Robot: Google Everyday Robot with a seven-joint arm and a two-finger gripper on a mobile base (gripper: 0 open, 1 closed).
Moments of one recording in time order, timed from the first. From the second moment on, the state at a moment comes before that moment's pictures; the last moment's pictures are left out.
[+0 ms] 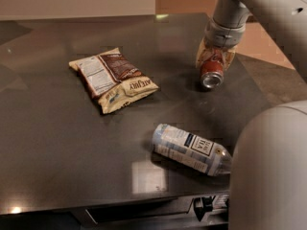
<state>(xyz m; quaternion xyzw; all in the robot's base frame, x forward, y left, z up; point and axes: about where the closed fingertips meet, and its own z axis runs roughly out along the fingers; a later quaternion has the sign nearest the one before) 0.669 -0.183 0.867 0.04 1.00 0.04 0.08</state>
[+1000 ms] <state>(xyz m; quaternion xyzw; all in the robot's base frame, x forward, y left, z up) 0.675 -0.165 0.923 -0.16 0.96 0.07 0.22</state>
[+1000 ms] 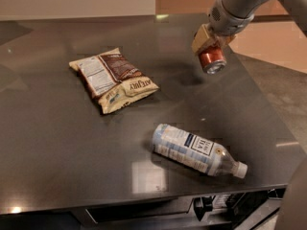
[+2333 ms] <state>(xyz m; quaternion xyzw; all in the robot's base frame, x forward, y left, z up) 0.661 -0.139 0.940 -0.35 0.86 0.11 0.35</state>
